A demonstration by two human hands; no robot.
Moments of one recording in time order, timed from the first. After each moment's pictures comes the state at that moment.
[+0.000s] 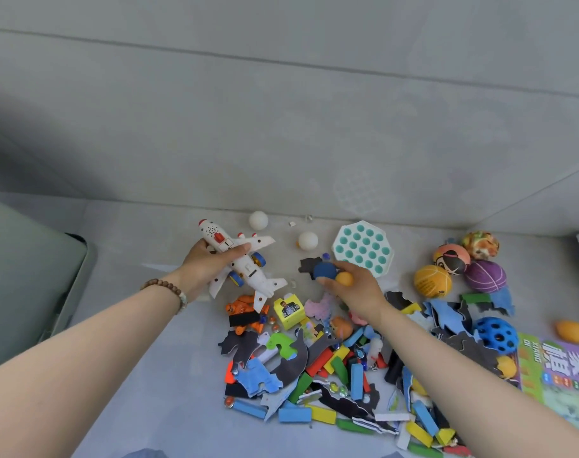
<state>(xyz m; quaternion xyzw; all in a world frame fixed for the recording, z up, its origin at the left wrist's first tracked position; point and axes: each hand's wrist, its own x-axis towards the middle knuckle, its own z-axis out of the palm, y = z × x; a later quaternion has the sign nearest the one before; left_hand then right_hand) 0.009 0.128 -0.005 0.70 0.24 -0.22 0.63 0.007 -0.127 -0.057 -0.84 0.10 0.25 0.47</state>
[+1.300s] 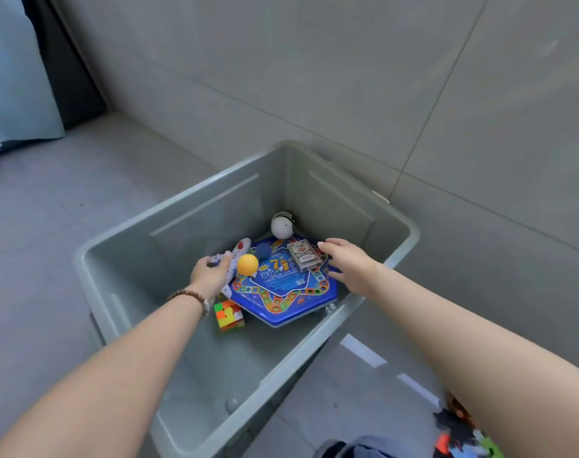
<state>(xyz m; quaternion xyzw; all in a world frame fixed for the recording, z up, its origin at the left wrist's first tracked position) -0.247 0.542 0.109 0.61 0.57 0.10 0.54 -0.086 0.368 0.161 -0.76 -0.04 0.42 0.49</state>
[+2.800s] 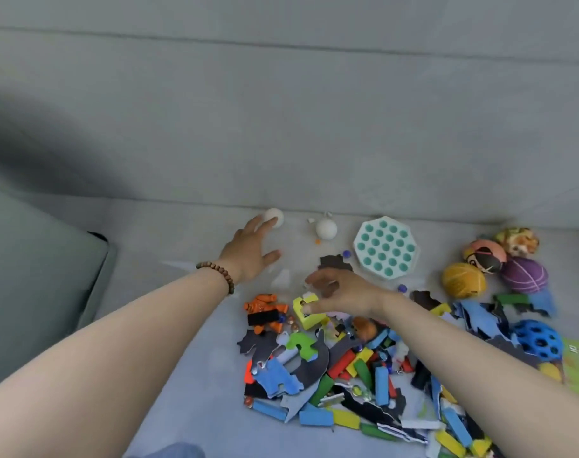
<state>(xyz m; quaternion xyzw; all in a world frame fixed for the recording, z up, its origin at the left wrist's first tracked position) 0.042 0.124 -0.064 0.93 0.01 -0.26 0.24 0.017 -0.095 -0.052 -0.79 -0.04 0.47 0.40</state>
